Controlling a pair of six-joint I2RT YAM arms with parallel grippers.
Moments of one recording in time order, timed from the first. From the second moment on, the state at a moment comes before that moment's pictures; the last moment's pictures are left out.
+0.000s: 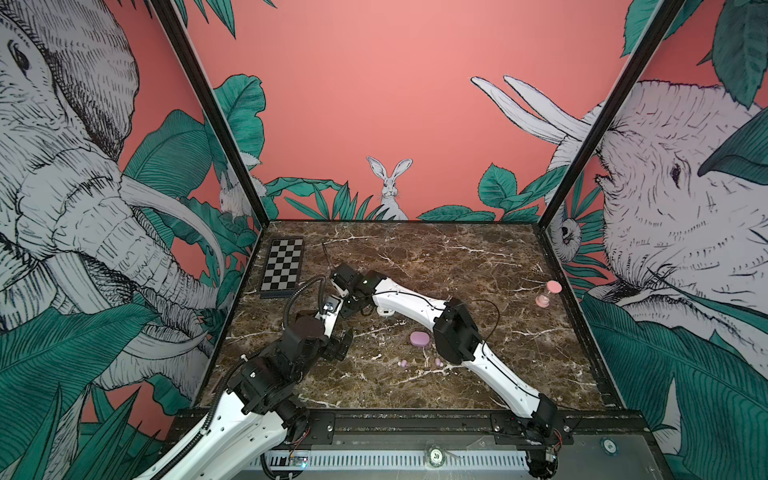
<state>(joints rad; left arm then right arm) -0.75 0.53 0.63 -0.70 -0.33 -0.03 1.00 2.65 2.44 -0.86 -0.05 0.33</state>
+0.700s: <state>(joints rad) -0.74 0.53 0.63 -0.70 -0.32 -0.03 1.01 2.49 2.21 -0.80 -0.01 0.38</state>
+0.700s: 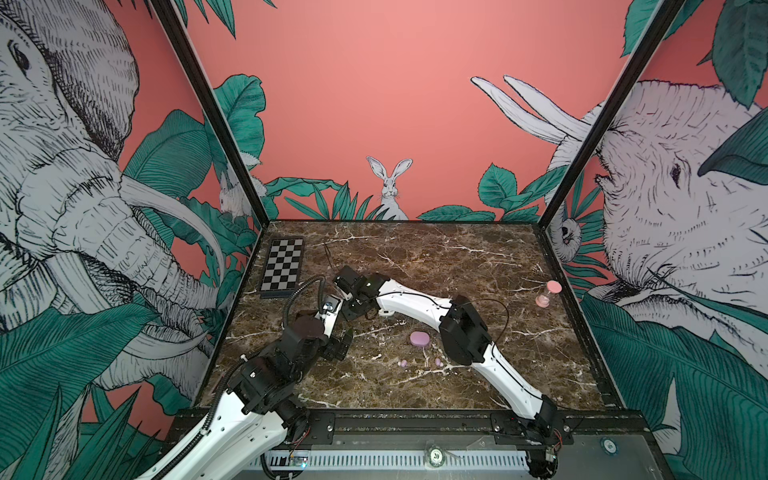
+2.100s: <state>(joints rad) -0.74 0.55 0.63 -0.70 -0.30 -0.03 1.01 2.00 1.36 -0.54 0.08 0.66</state>
